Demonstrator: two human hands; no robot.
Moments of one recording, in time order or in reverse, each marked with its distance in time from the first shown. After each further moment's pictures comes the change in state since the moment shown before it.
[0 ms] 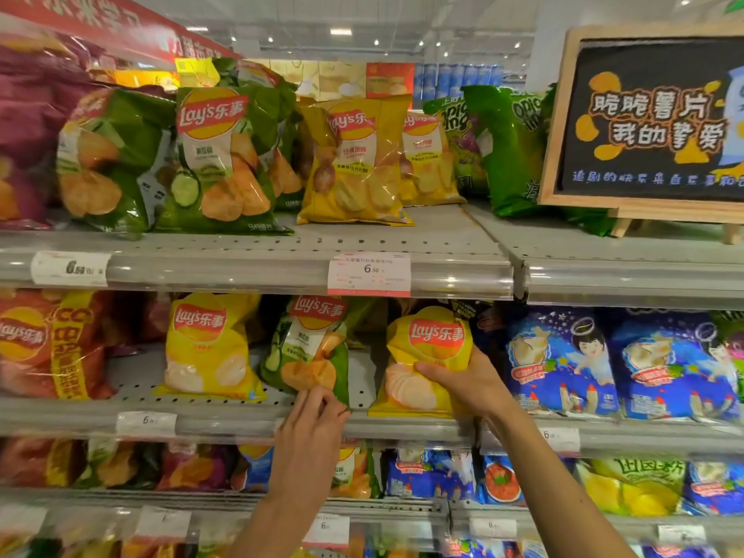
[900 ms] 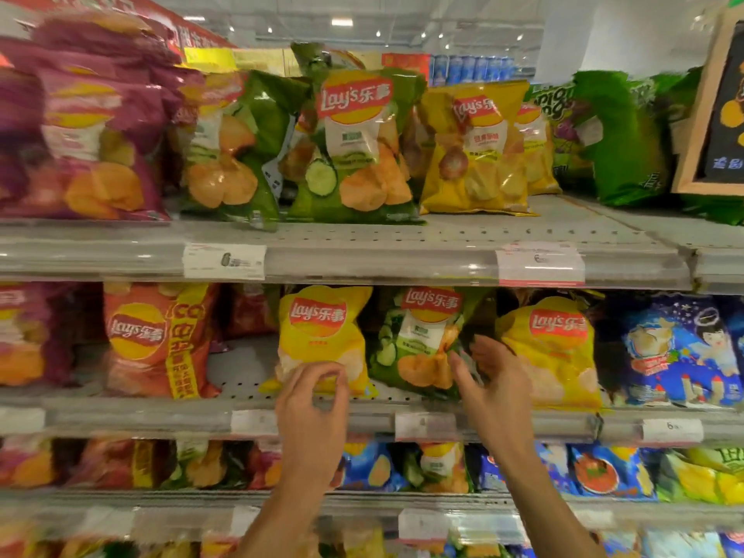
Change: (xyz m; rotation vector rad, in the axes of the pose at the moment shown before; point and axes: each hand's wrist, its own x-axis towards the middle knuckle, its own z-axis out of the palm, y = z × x) left_hand 0.007 -0.139 -0.074 -0.591 0.262 -0.336; right_hand -0.061 -0.055 0.177 -0.158 0.533 -0.327
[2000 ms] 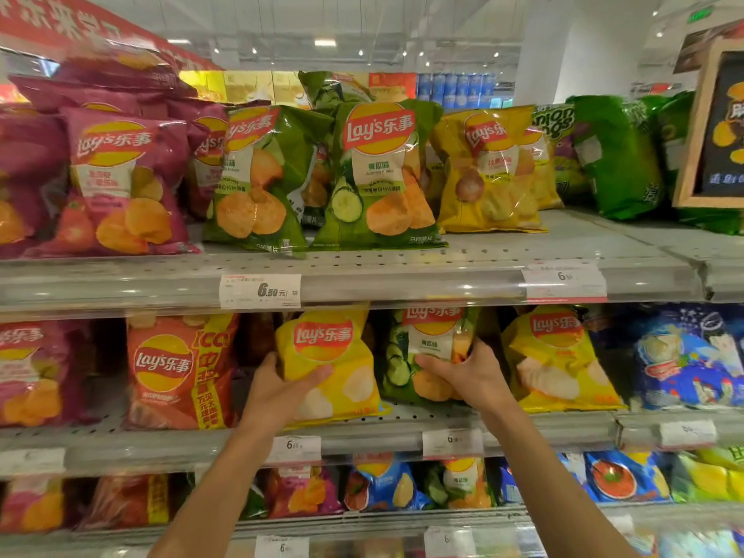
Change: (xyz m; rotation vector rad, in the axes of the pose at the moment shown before) left_hand 0.096 -0.057 -0.045 -0.255 -0.339 -0.636; right_hand 0.043 -0.018 0.043 0.272 -0.341 0.306
